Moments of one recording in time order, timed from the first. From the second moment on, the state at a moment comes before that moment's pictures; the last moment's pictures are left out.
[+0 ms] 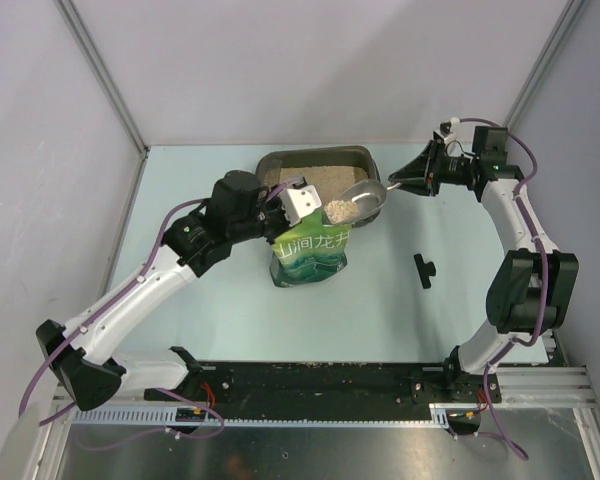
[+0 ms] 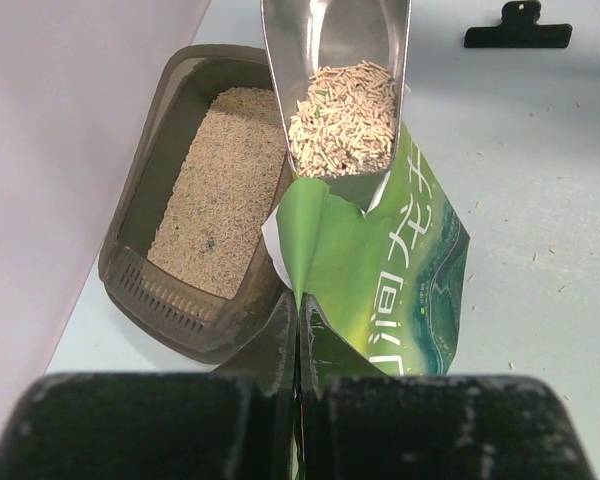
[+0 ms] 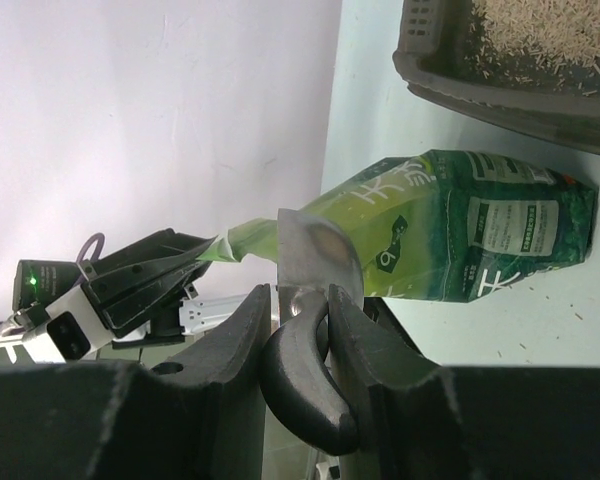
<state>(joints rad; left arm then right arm) -0.73 1.22 1.30 -0.52 0.16 0.53 -0.07 1.66 1.45 -0.45 -1.19 0.71</state>
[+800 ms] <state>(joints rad) -0.73 1.20 1.25 -0.49 0.13 0.58 -0.10 1.81 1.45 -0.02 -1.29 1.08</state>
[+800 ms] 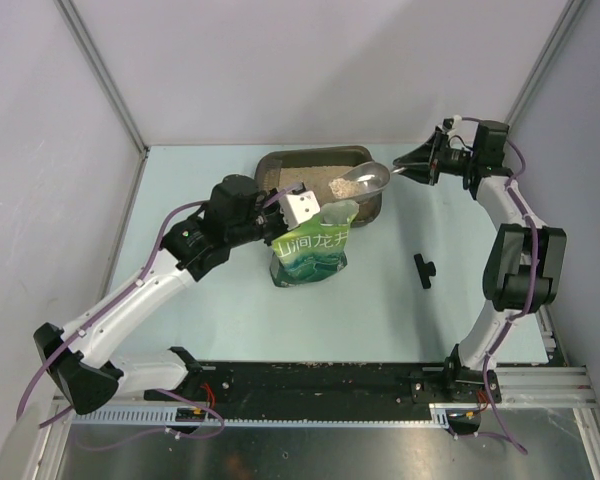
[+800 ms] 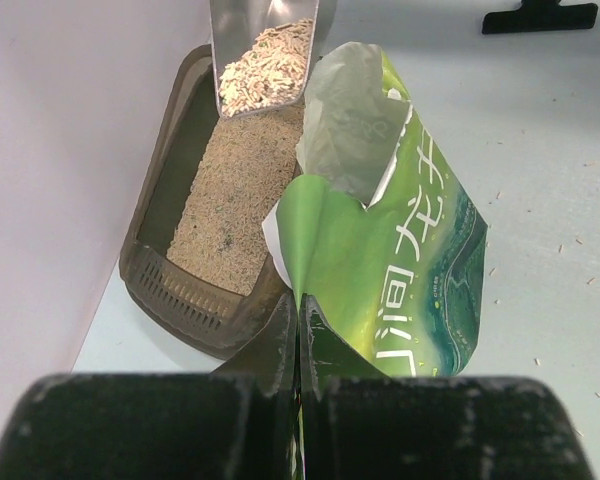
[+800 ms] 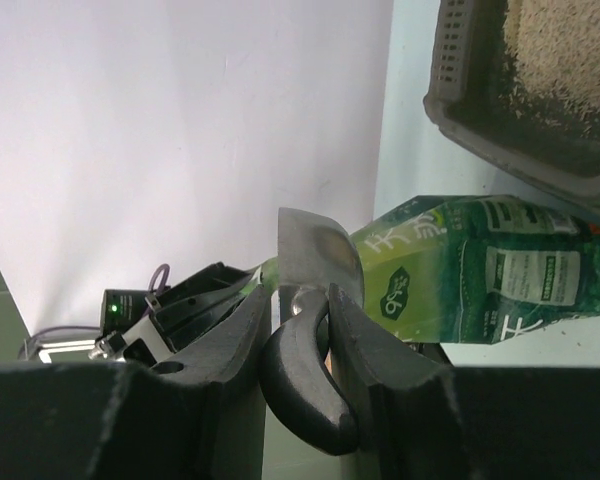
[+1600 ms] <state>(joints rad) -0.73 1.15 1.18 -0.49 0.06 0.71 -0.12 2.25 1.92 -0.09 -1.14 0.96</state>
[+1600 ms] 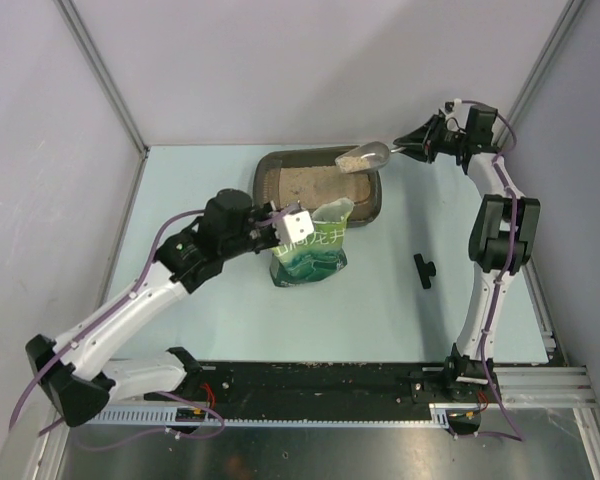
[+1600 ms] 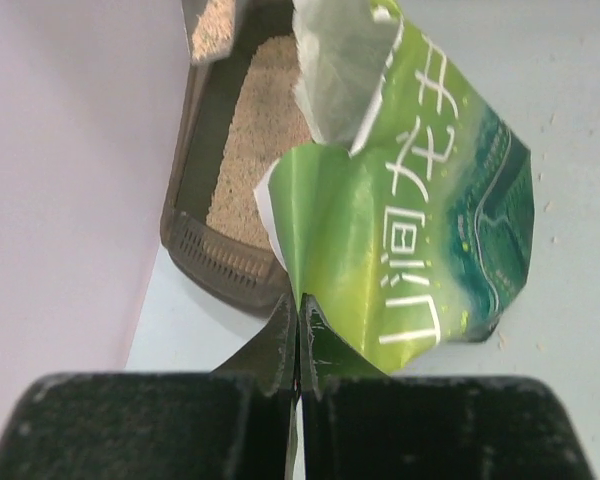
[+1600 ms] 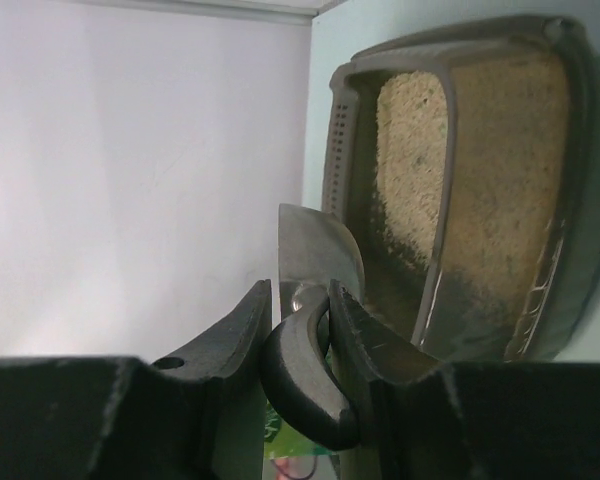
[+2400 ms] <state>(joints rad) -0.65 1.03 1.17 -0.61 -0.02 0.80 0.00 2.28 2.20 -0.50 -0.73 0.43</state>
